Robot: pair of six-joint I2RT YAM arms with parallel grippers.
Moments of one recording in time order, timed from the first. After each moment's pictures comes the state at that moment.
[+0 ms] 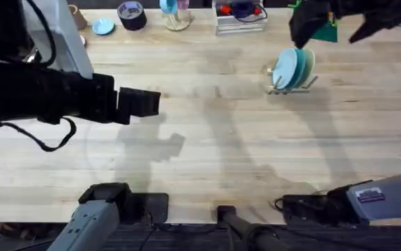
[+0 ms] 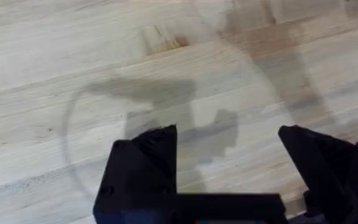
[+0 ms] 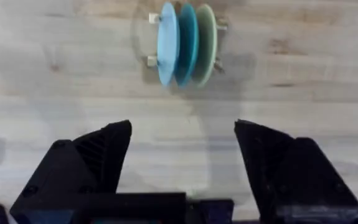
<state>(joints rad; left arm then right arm) 0.08 0.90 1.09 -1.25 0.31 0.19 0.22 1.68 1.91 -1.58 0.15 0.18</state>
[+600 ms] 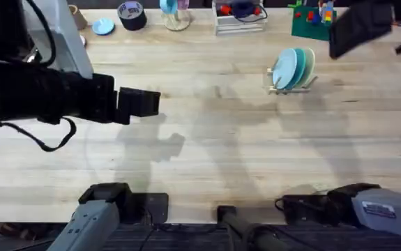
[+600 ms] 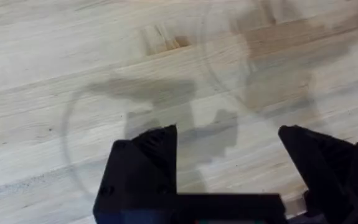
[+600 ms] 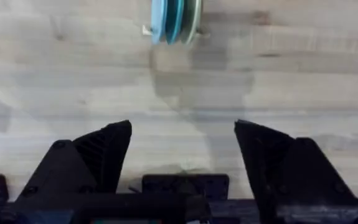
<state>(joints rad) 0.08 0.90 1.09 -1.25 0.31 0.19 0.22 1.41 1.85 -1.70 0.15 0.19</state>
